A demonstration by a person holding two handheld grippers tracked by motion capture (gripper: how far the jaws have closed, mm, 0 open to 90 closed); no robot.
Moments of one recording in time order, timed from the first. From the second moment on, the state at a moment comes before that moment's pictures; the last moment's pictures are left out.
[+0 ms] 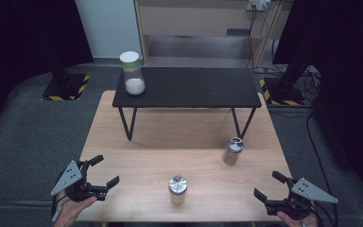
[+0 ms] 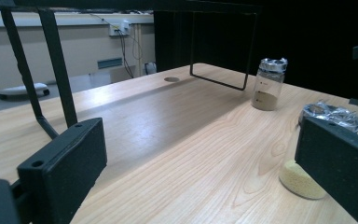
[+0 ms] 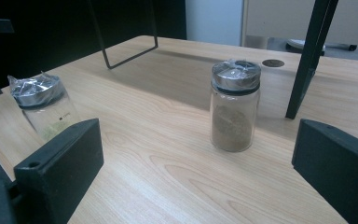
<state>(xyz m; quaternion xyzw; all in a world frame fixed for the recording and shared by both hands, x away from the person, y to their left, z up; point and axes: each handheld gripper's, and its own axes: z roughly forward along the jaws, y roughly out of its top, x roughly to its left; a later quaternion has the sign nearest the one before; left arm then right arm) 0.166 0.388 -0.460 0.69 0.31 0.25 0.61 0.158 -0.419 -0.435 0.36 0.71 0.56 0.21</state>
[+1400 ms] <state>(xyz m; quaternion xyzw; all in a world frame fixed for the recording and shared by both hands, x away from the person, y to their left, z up) 0.168 0.393 -0.462 0.69 0.32 0.24 0.60 0.161 -0.426 -0.401 0.33 0.69 0.60 0.21</state>
